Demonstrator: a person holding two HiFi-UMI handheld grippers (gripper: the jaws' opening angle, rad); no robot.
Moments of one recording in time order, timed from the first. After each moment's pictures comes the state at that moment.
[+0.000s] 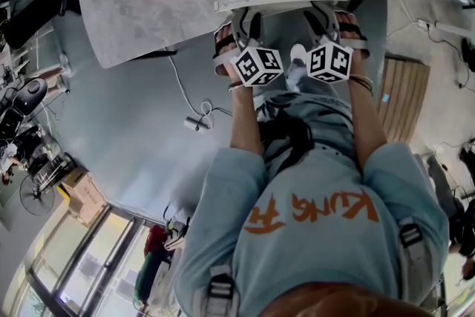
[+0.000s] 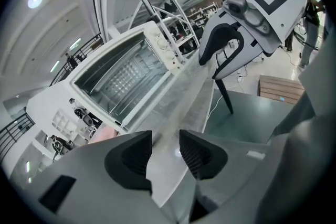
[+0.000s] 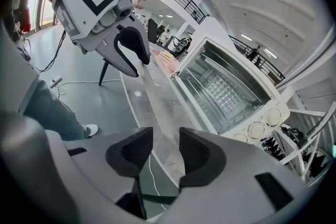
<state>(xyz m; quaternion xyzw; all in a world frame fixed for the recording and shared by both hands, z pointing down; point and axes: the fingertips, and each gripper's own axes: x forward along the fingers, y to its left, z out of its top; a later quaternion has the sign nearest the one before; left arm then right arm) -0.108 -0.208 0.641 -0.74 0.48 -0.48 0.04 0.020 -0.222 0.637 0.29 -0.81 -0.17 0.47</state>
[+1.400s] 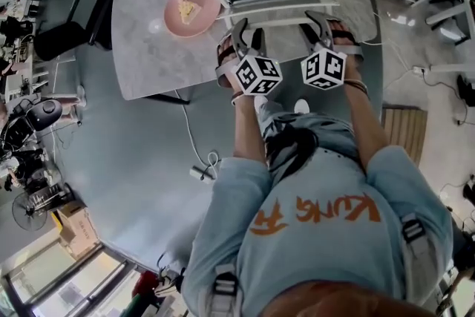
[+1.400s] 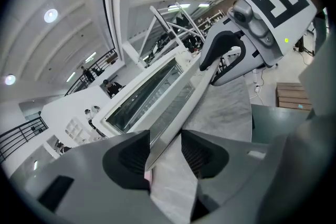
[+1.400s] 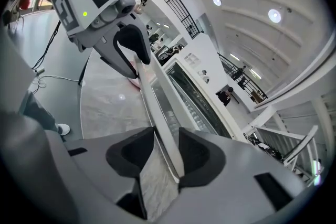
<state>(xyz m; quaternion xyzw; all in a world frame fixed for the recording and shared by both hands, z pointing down) -0.114 -0.287 0.525 -0.73 0.53 -0.42 0.10 0.006 -0.304 0.524 0.34 -0.80 -0.27 0.42</state>
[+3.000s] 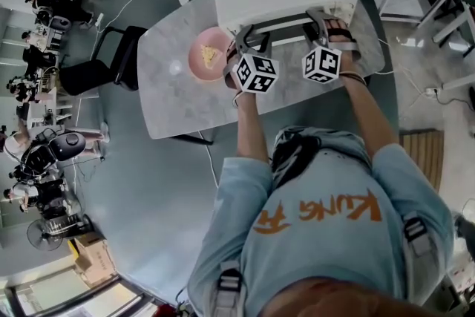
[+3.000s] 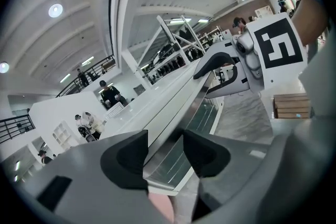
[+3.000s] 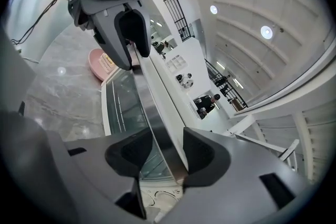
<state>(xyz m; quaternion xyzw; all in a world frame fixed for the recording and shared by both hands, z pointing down) -0.125 -0.390 0.468 -0.78 0.50 -0.36 0.11 -0.011 -0.420 0.475 0.42 -0.74 -0.34 0.40</state>
